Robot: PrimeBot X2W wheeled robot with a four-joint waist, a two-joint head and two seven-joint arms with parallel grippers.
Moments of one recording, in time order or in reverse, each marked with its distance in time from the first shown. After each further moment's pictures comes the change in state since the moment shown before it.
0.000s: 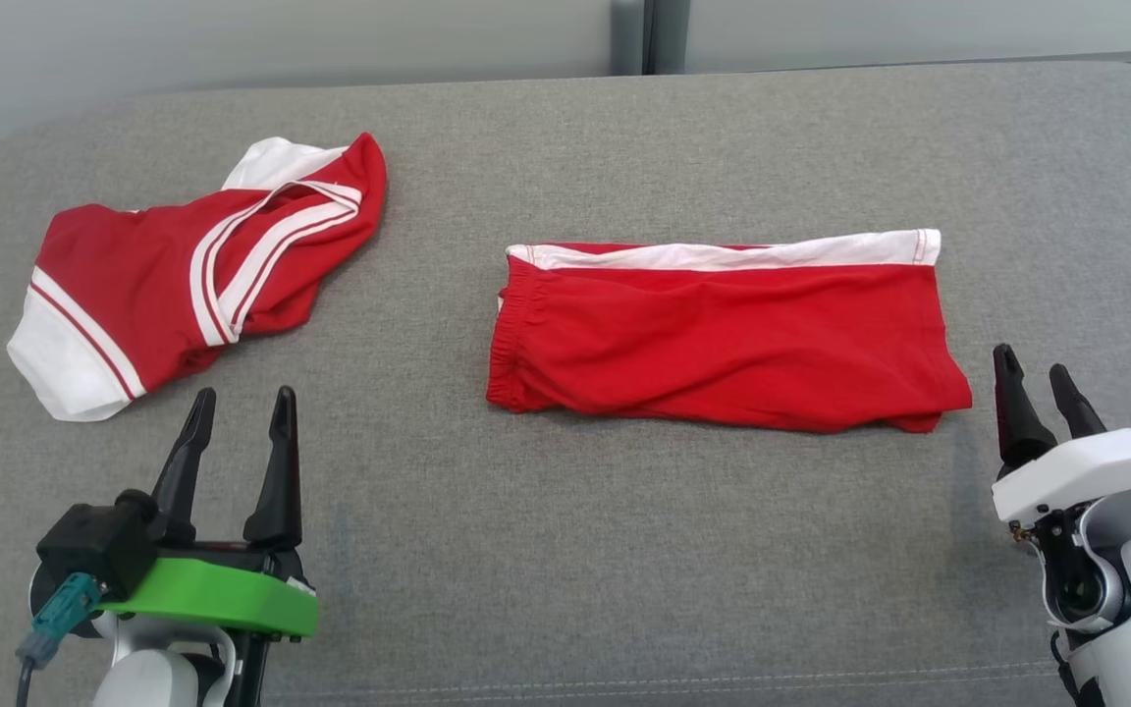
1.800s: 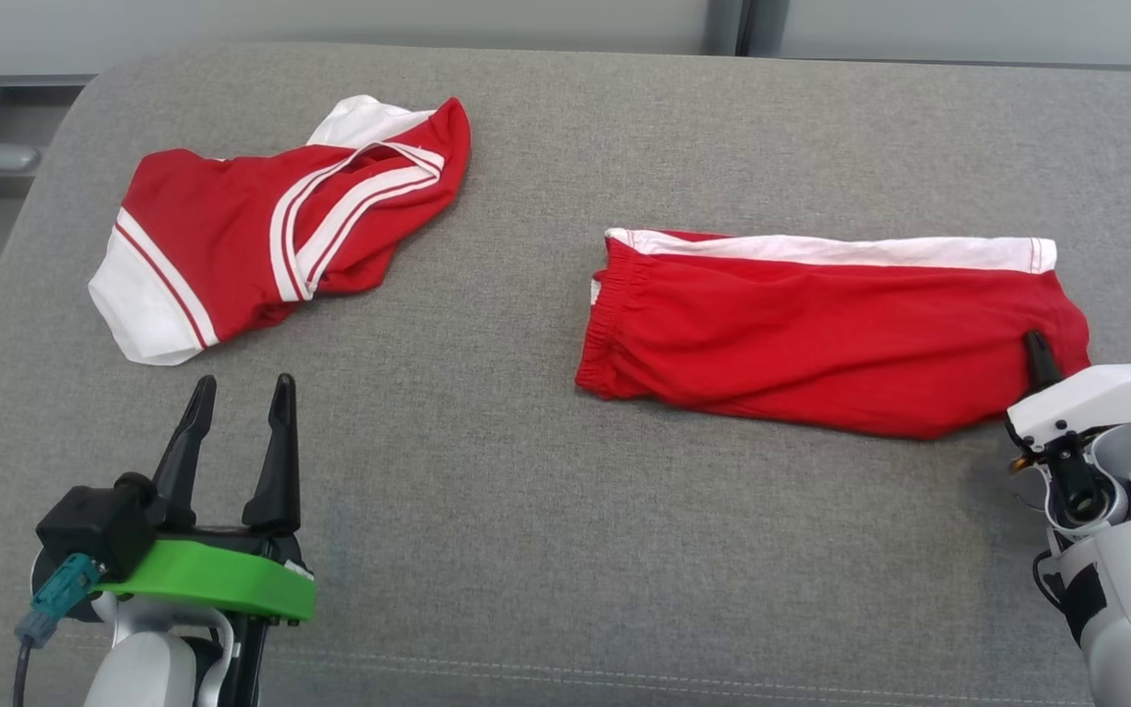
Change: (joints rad) left arm -0.041 -0.011 0.009 0.049 0.001 -0.023 0.000; right arm -0.312 0.023 -0.100 0.478 0.175 0.044 0.059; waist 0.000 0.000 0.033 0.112
